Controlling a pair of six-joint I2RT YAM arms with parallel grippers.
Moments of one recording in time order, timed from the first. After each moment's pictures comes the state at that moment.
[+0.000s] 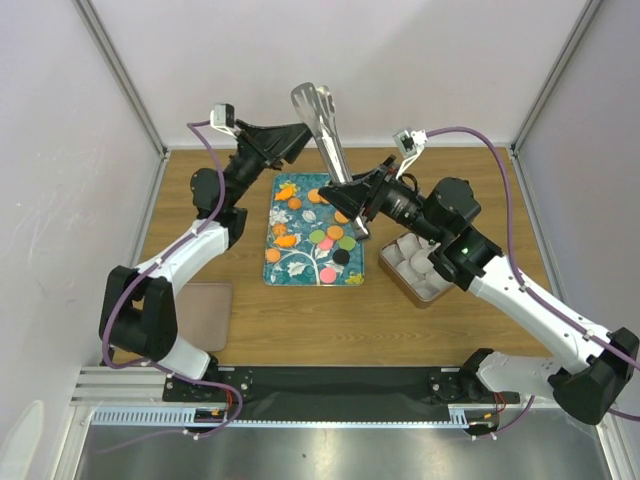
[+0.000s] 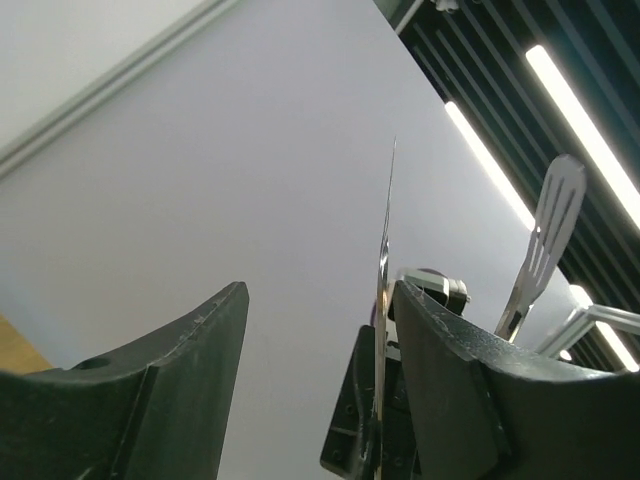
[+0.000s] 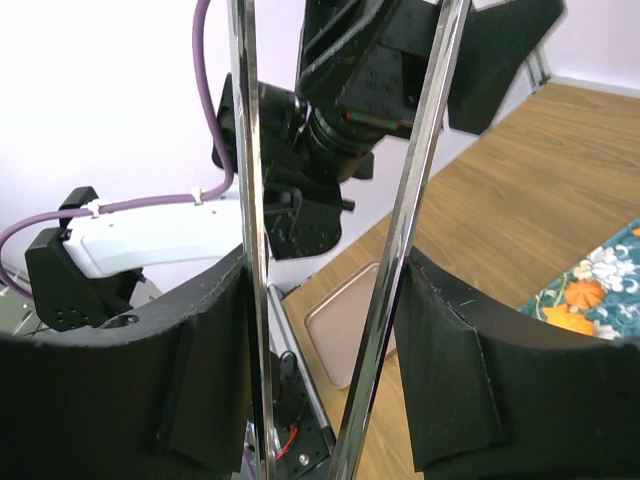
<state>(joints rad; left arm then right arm) -0.35 1.52 1.07 1.14 0.49 -1.52 0.74 1.17 1.15 0.26 -0.29 0.64</state>
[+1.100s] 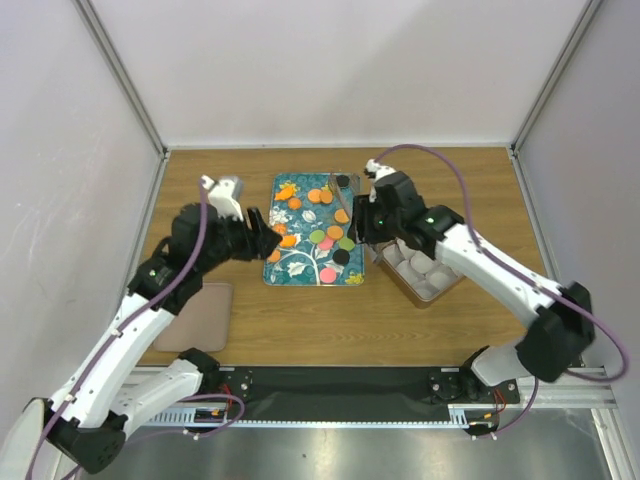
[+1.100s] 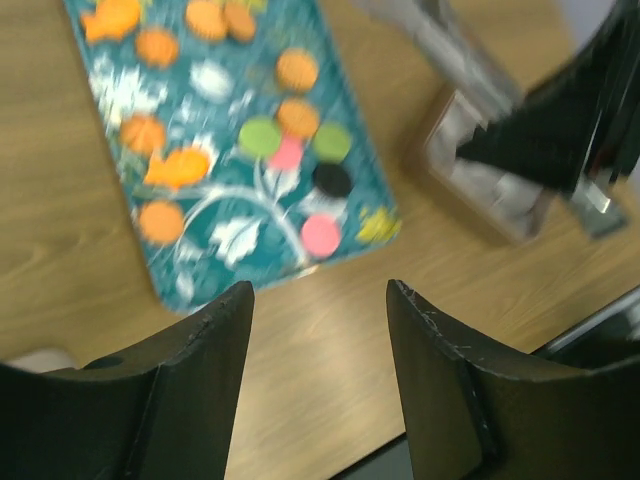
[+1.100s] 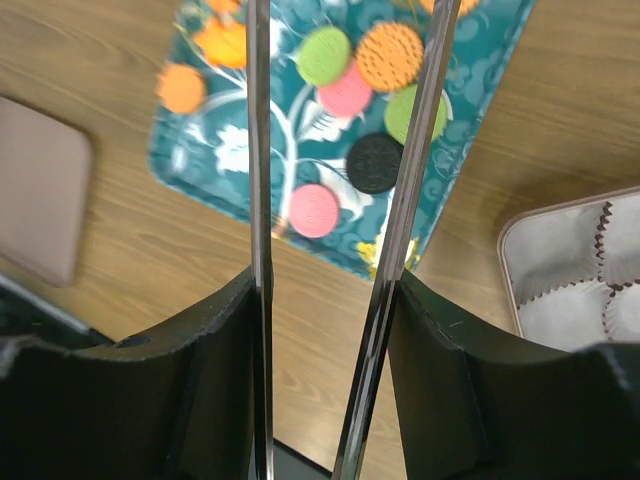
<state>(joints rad) -0.47 0.89 1.04 -0.56 0.08 -0.41 0.66 1.40 1.25 -0.51 -0.01 0.45</state>
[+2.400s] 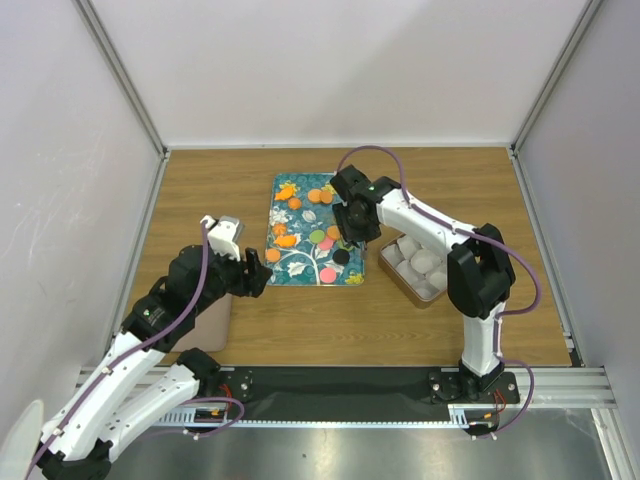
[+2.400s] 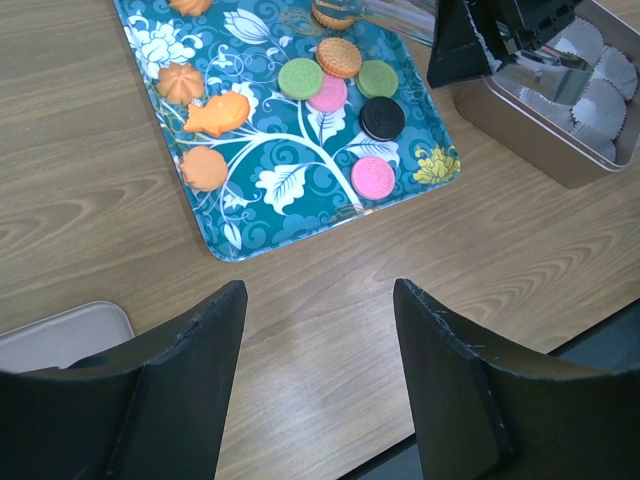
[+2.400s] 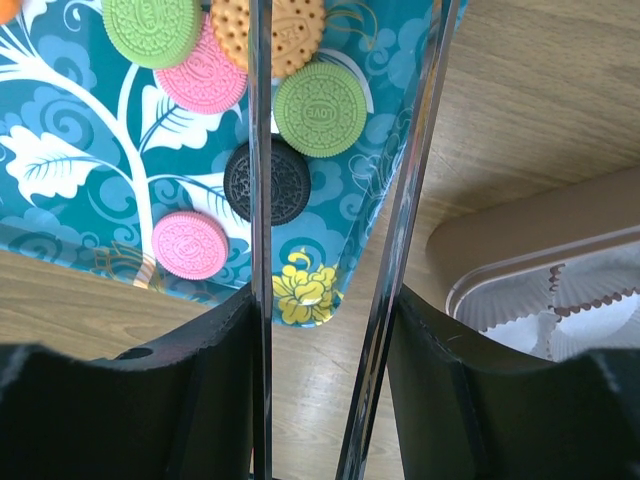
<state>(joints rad) -0.59 0.63 0.77 -0.61 -0.05 -0.28 0.68 1.94 1.66 -0.88 0.12 0.34</state>
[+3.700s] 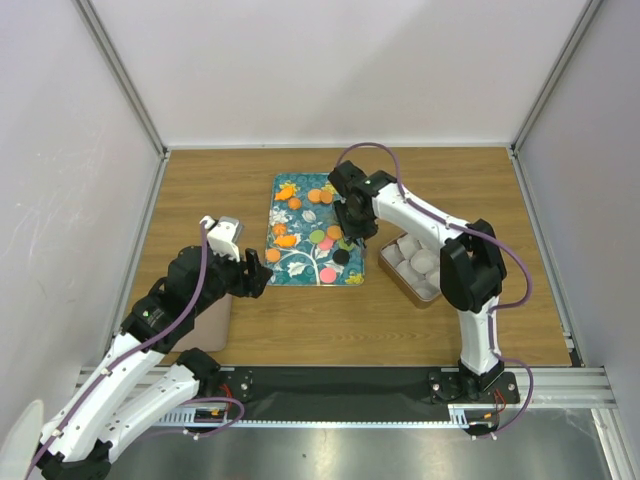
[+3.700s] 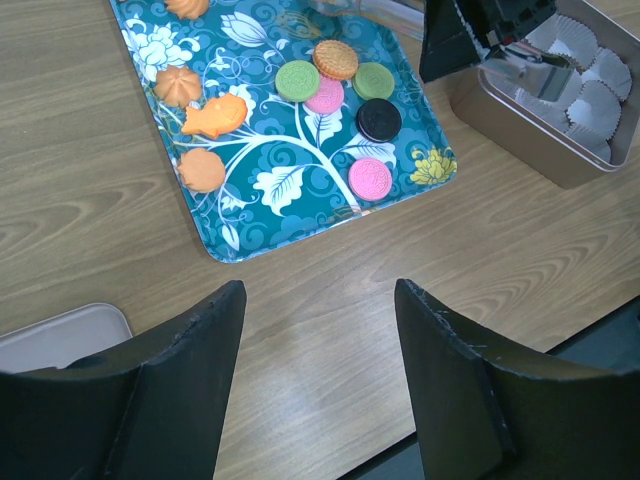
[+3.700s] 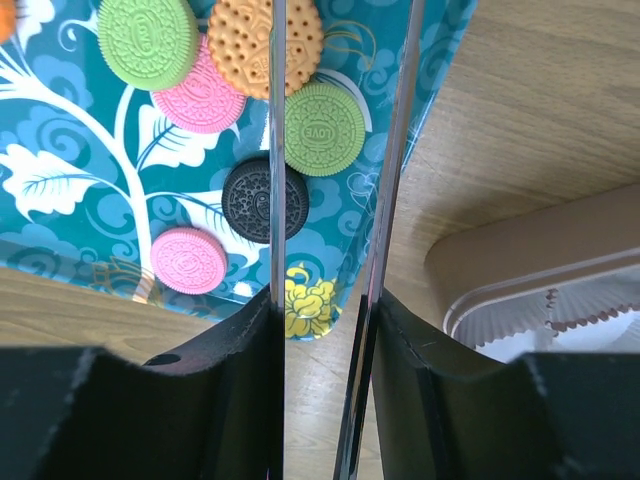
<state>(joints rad) -0.59 0.62 0.77 -0.61 -0.05 -0.28 0.67 2.02 1.75 -0.94 0.10 0.33</state>
